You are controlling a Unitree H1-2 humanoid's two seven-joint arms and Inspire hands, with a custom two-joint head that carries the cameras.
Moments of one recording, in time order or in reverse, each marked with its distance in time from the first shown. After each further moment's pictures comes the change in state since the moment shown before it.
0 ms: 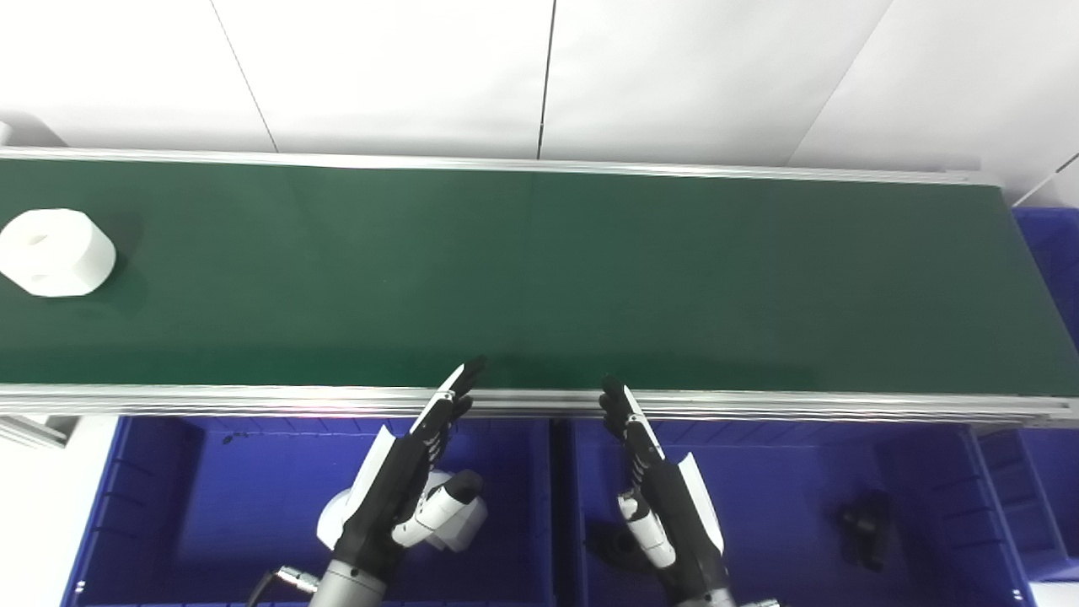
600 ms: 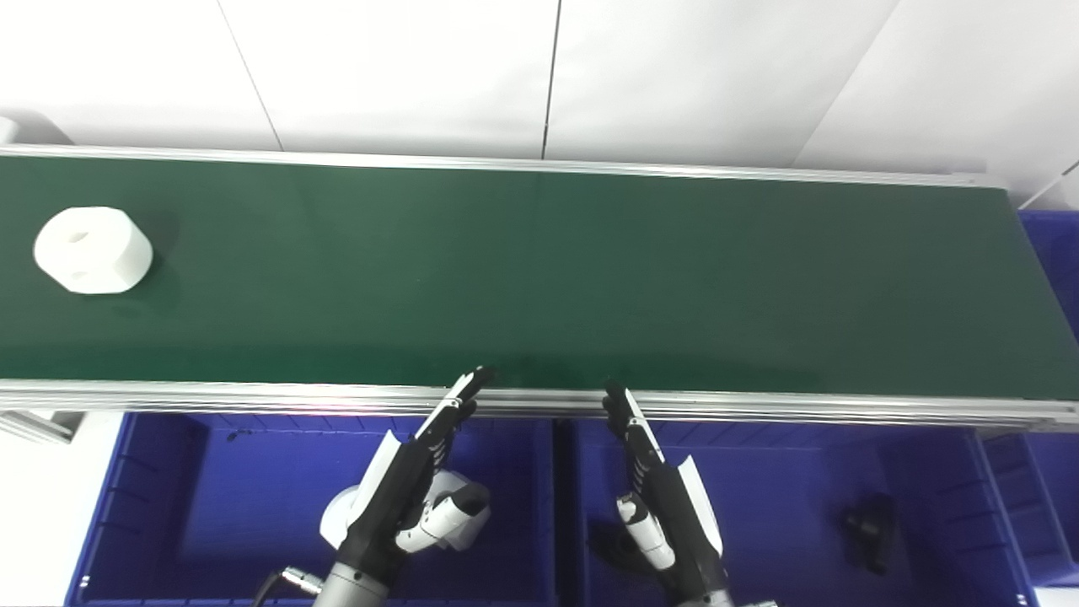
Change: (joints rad) left arm -0.010 0.013 -0.005 0.049 0.017 -0.079 -0.001; right arm -0.011 -0.001 -0.002 0.037 0.007 -0.026 -0.004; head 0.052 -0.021
